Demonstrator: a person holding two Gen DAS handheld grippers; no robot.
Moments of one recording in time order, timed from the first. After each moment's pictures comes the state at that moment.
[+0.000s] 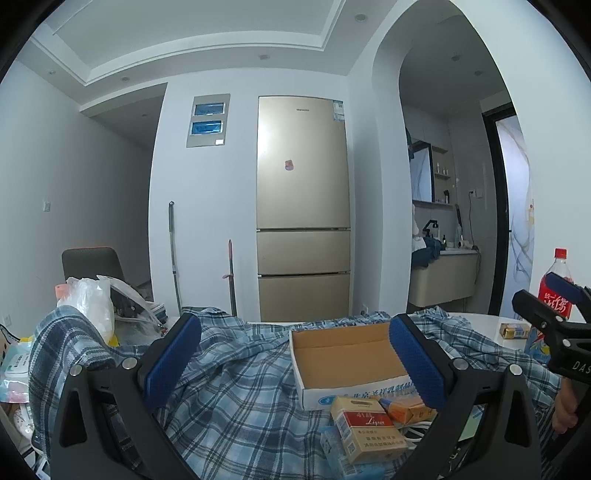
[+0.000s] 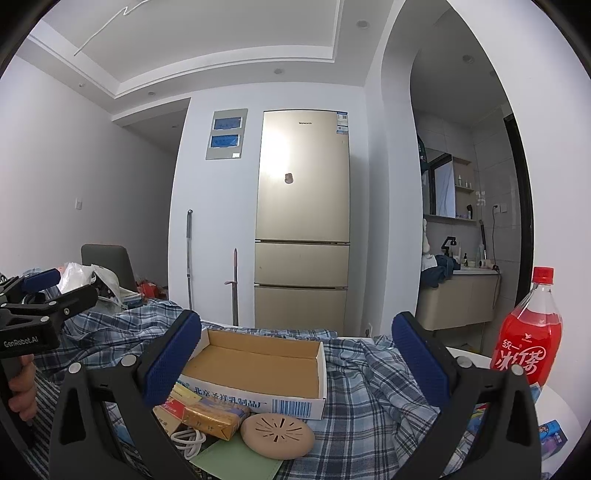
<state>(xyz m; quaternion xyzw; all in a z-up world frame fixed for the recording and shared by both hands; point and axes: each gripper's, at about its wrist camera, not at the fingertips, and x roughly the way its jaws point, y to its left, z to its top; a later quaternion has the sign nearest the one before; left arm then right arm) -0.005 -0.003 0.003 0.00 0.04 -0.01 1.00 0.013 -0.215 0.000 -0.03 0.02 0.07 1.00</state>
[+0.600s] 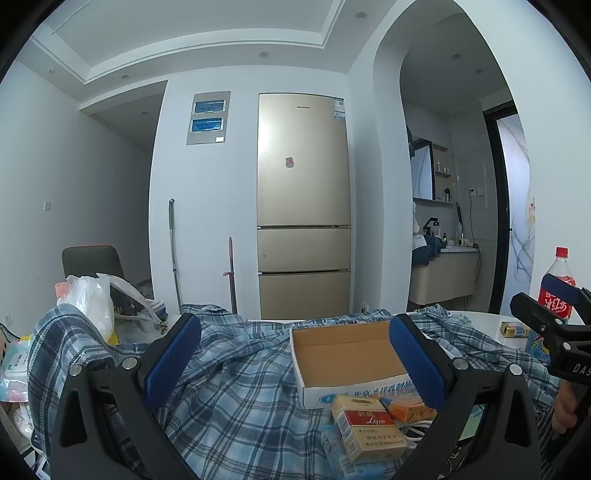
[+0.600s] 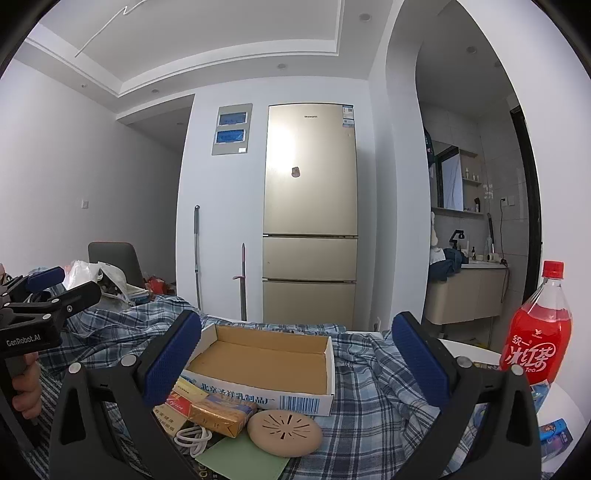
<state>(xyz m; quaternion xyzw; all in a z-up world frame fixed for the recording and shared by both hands) -0.005 0.000 0.004 -0.01 0.05 -0.01 1.00 0.015 -0.215 -0.002 -0.02 0.03 0.09 1.00</state>
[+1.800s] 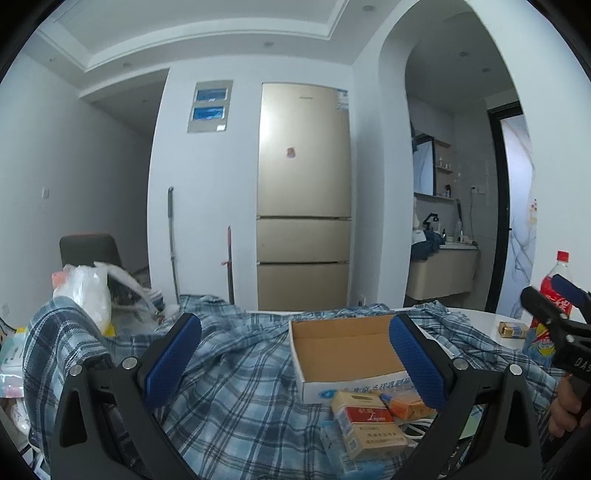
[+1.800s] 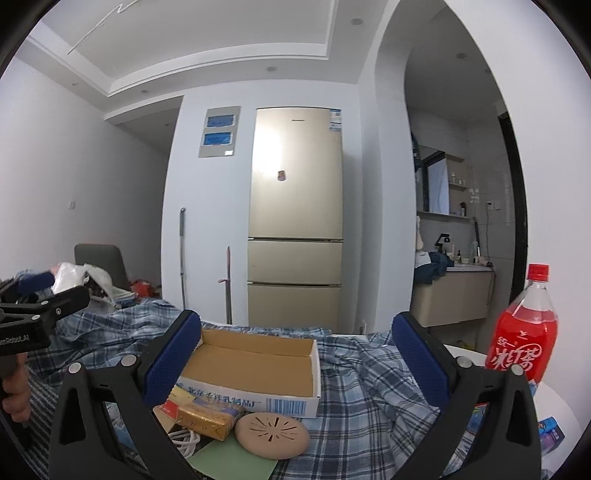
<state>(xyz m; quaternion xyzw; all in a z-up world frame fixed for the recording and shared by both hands) 0.008 0.007 0.005 -0.02 0.08 -0.02 1.00 0.014 -0.215 0.004 -0.02 0.03 0.05 1.00</state>
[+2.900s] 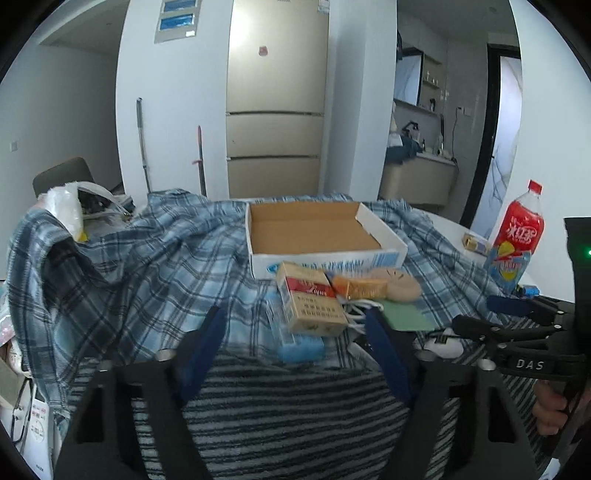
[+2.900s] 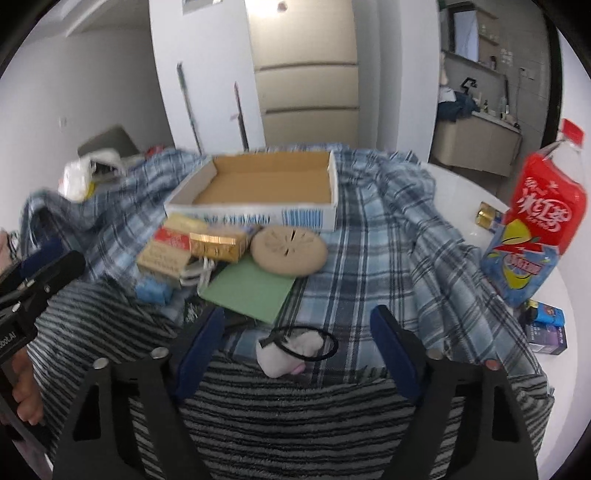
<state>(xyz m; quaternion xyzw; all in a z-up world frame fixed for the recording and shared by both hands) -0.018 -0.033 -0.026 -0.02 0.29 -0.07 0.95 0.025 -0.229 -0.041 -0.01 0.40 0.10 0.91</state>
